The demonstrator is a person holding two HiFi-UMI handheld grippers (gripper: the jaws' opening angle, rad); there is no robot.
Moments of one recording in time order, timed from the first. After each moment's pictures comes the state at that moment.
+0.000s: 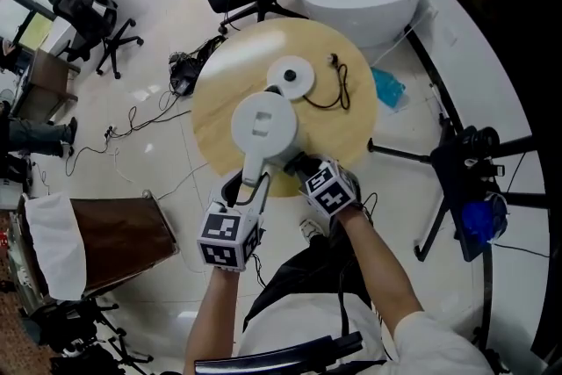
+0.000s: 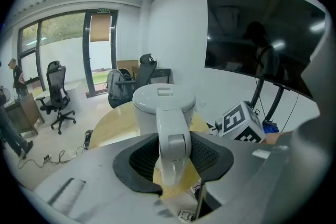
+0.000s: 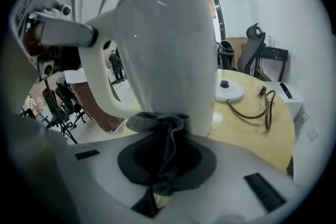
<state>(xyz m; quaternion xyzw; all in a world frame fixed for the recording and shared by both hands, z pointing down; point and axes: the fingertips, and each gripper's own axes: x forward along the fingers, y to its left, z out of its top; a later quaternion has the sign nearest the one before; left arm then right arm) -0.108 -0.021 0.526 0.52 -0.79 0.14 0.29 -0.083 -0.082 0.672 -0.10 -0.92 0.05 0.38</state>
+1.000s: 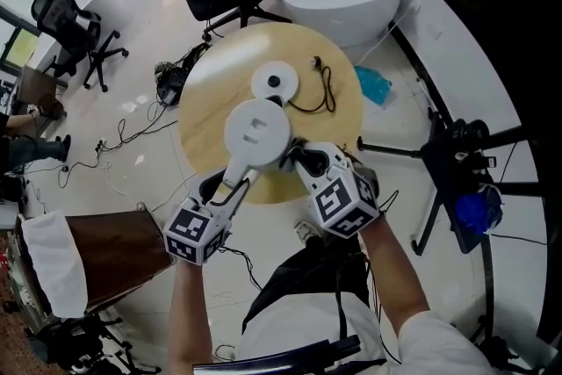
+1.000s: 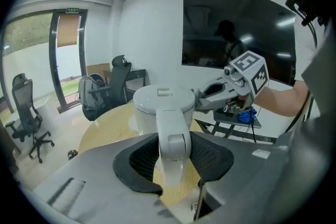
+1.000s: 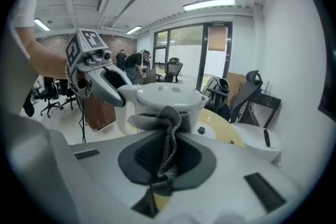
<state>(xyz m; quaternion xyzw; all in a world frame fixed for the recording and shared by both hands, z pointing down) -0.123 -0.025 0.524 0.65 -0.70 0.19 0.25 -0.077 -0.120 0.527 -0.09 -0.95 -0.10 0.28</state>
